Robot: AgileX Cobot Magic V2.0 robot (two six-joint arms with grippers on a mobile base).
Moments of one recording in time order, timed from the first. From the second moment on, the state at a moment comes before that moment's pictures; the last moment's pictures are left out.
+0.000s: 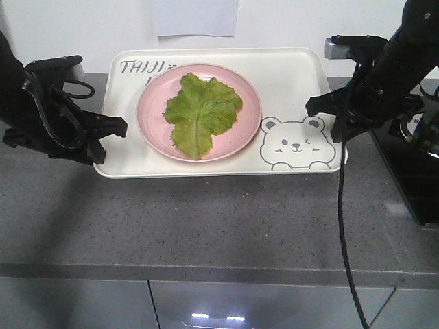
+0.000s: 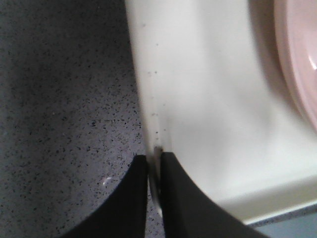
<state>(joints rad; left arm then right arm) -0.24 1.63 -1.46 -0.19 1.07 -0.13 0.15 1.81 -1.77 0.11 1.26 -0.03</state>
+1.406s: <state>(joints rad) -0.24 1.63 -1.46 -0.19 1.07 -0.13 0.15 1.81 -1.77 0.11 1.26 -0.03</state>
